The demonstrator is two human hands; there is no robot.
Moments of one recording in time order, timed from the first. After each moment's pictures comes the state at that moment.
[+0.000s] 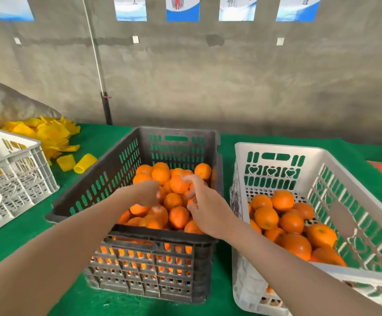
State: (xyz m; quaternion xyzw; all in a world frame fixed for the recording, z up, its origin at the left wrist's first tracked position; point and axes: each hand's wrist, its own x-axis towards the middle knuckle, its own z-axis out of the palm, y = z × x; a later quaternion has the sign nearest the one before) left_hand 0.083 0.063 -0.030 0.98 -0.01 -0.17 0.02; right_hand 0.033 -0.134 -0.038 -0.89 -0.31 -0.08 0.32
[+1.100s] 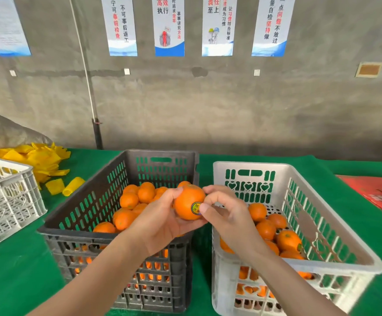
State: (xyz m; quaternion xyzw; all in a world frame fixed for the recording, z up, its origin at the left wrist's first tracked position) left_hand -0.052 -0.057 0.034 0.50 -0.02 -0.16 0.85; right_hand -0.051 -0.215 0.018 -0.76 -0.26 -0.12 0.58
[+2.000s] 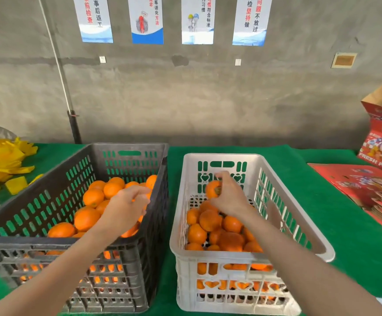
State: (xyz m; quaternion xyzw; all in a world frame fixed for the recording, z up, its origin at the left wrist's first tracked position) left_hand 0.001 -0.078 -0.005 0.88 0.01 0.13 0.46; right_hand 0.064 -0.318 -0.020 -0.92 -0.07 -0.09 0.37
